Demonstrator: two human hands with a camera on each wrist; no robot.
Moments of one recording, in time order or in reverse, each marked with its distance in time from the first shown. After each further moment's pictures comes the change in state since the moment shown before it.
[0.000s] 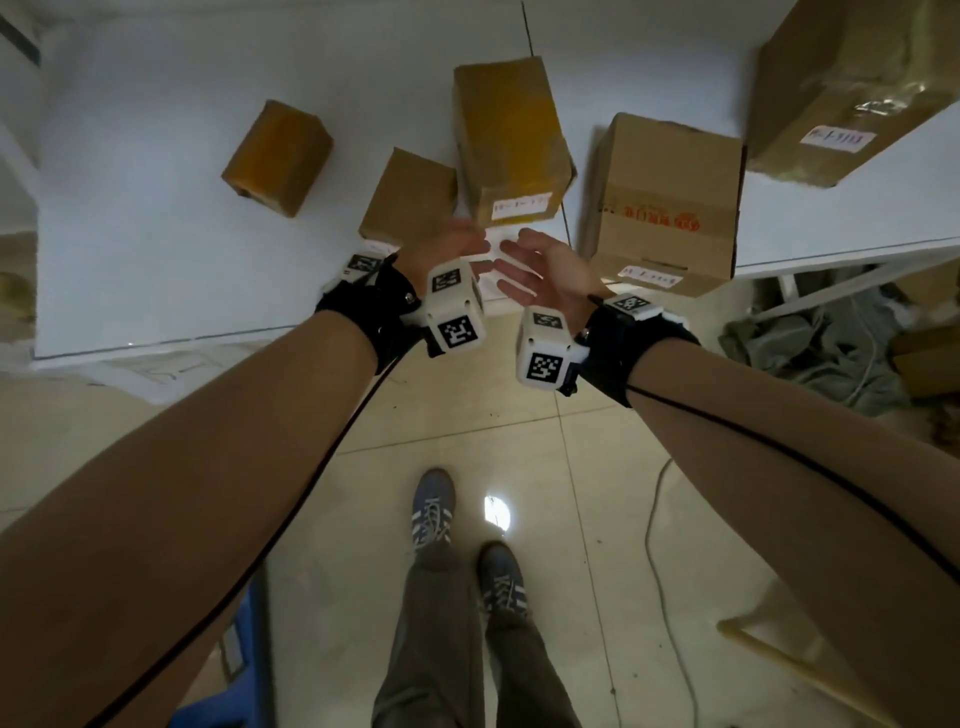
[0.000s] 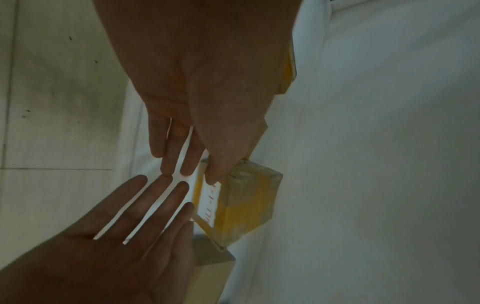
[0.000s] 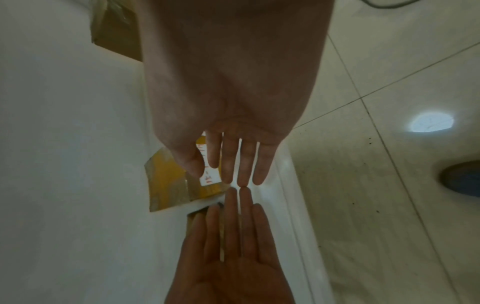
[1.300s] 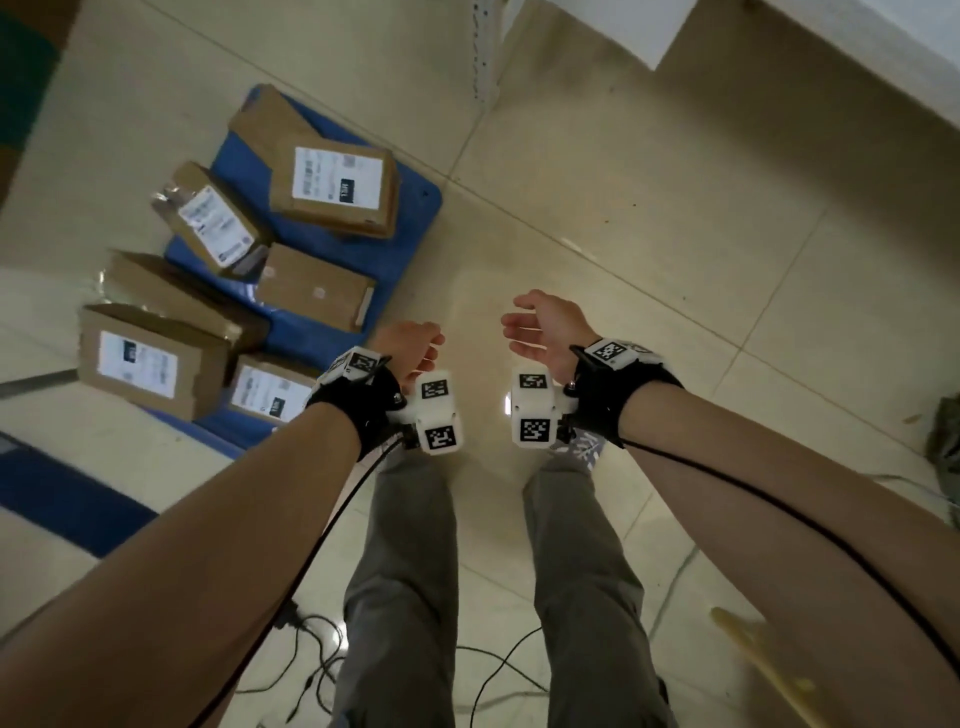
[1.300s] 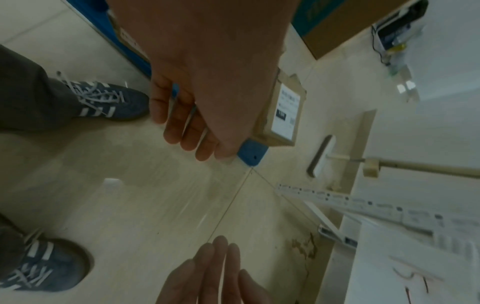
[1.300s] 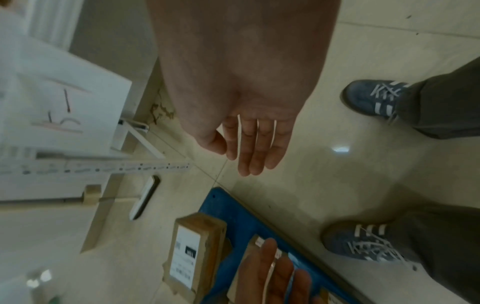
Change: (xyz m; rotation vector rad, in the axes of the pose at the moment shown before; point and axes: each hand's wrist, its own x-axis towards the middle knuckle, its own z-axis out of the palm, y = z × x) left_hand -0.261 -0.502 -0.267 -0.271 0.647 -0.355; right_hand -0.136 0.477 0.086 -0.815 -0.160 0.416
